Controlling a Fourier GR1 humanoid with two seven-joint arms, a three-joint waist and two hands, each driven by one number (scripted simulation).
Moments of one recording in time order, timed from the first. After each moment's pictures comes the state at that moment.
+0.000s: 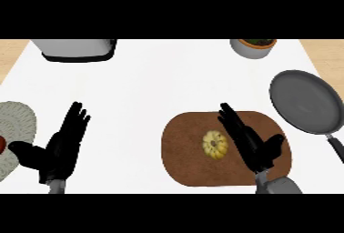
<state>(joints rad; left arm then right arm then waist) 0.04 0.27 -0.15 -1.57 0.35 0.26 0.05 -0.10 -0.19 0.32 -1.38 -0.32 0.02 -0.05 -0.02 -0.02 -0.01</state>
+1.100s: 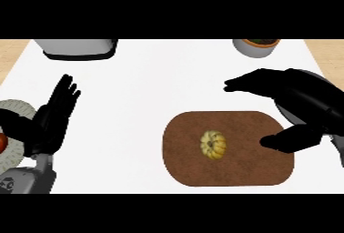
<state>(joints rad) -0.14 0.36 -0.10 -1.59 0.30 0.25 0.17 -0.57 -0.77 0.41 -1.78 0.20 0.35 0.06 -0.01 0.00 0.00</state>
